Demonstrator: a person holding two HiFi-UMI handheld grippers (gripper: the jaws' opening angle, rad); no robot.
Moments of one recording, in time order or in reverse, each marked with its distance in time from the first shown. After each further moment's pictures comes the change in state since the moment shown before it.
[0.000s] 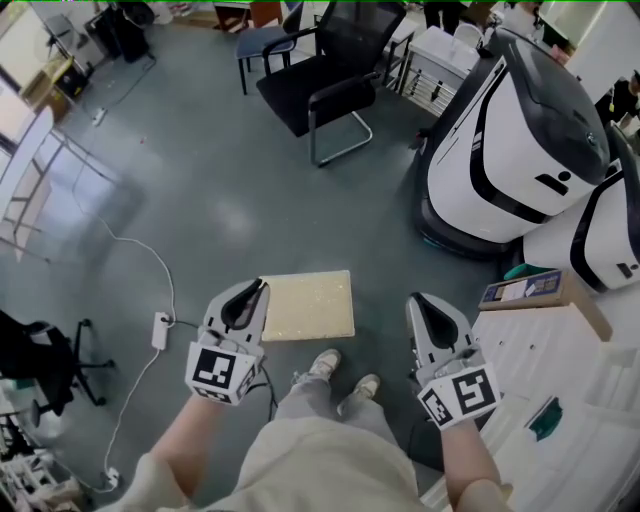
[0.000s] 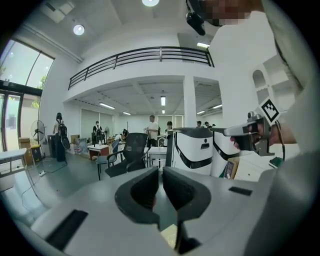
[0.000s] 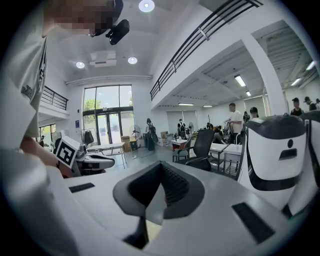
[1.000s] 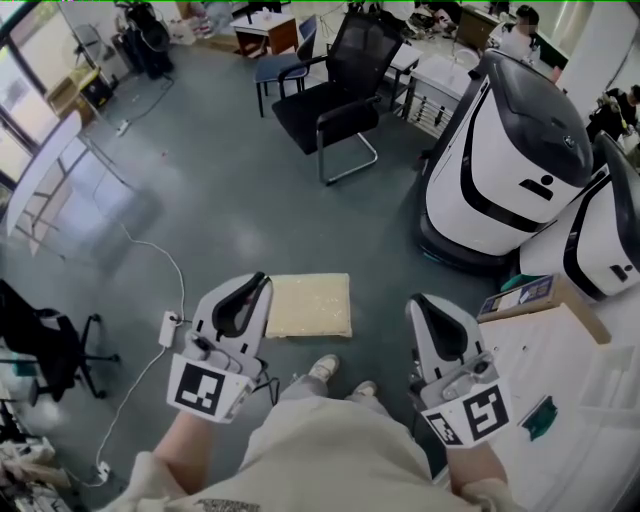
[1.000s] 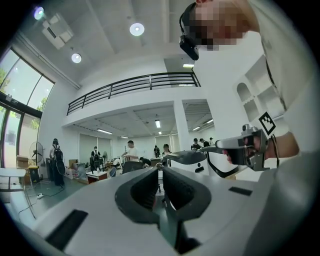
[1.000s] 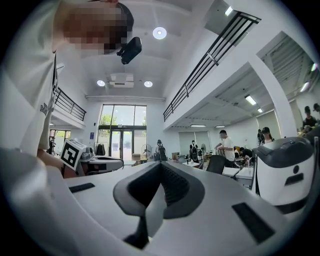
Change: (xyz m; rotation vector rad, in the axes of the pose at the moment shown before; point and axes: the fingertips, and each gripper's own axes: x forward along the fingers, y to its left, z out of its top) left arm -0.108 -0.108 0.138 0.093 -0.252 0.010; right arm -0.129 0.054 0.101 -0.080 -0.247 0.134
